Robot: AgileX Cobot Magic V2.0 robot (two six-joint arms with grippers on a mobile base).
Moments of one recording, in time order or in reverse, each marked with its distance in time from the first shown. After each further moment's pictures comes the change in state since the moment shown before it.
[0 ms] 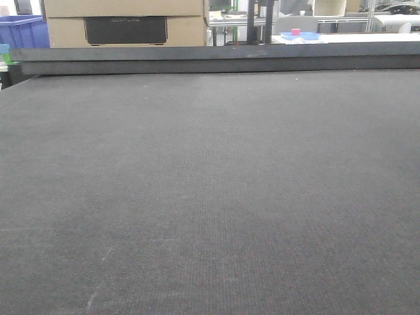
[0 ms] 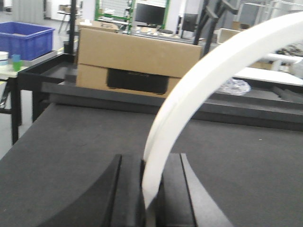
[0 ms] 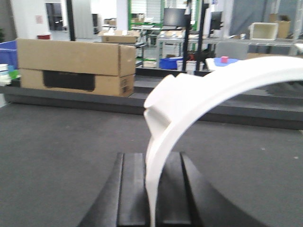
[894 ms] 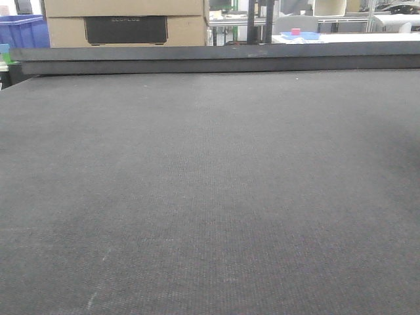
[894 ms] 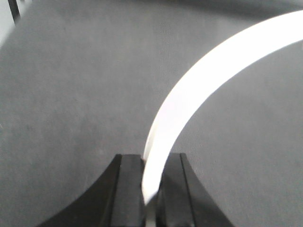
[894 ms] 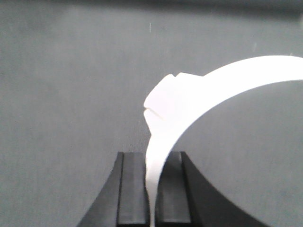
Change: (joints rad) left arm 0.058 0.461 -0.283 -0.025 0.265 0.000; right arm -0.117 0.469 -0.231 -0.029 0.172 0.004
